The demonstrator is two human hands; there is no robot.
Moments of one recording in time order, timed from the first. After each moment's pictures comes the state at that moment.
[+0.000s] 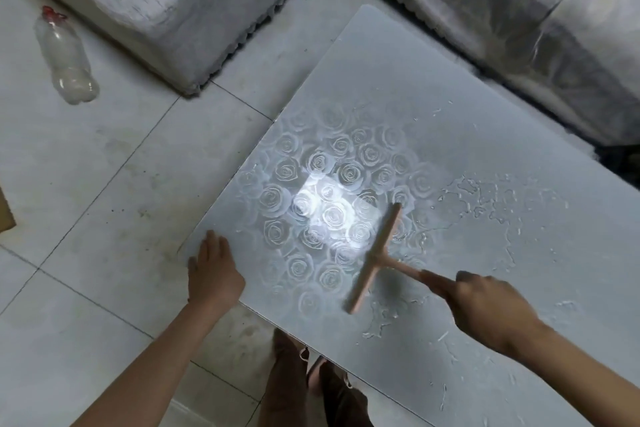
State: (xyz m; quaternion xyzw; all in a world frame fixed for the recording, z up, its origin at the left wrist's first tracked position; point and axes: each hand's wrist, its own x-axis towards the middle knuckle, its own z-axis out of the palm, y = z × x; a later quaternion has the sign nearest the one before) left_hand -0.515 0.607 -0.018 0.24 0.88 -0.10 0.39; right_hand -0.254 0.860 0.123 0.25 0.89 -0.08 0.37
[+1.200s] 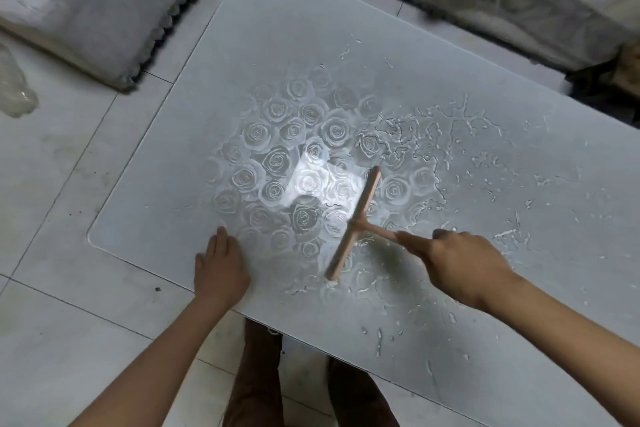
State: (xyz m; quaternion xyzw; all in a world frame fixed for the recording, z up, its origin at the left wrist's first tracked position) left_hand -0.355 0.686 -0.011 0.33 0.85 -0.13 0.38; right_hand -0.112 0.921 0.103 0.26 0.91 -0.12 0.31
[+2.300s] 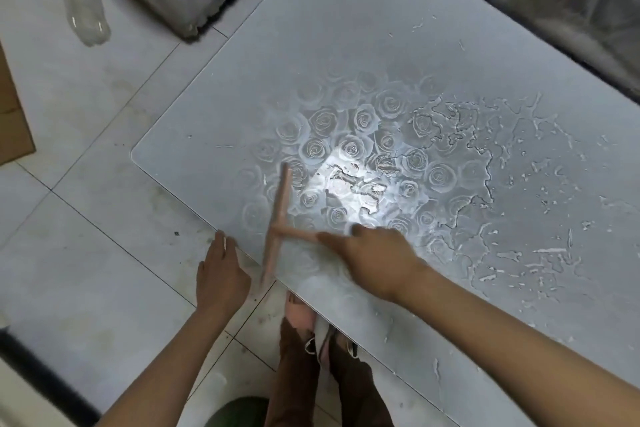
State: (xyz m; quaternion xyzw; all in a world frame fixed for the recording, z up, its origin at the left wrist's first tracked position) left_hand -0.290 0.591 -0.026 0.15 0.92 0.02 0.36; right_hand -0.184 0.818 0.058 0.06 0.94 -0.16 0.28
